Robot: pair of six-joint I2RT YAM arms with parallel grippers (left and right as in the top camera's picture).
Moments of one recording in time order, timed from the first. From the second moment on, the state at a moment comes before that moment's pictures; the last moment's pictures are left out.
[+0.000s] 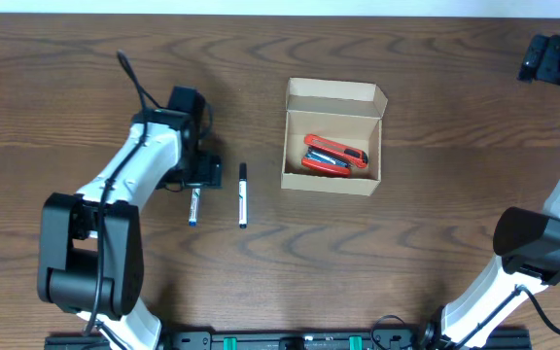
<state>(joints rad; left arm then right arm) -0.19 1.83 1.21 -0.94 -0.04 -0.21 -0.31 2.02 2.44 -1.56 0.22 0.09</state>
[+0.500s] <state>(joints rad) -0.16 1.83 1.16 -0.87 0.01 -0.17 -0.31 2.02 2.44 -1.56 0.22 0.09</state>
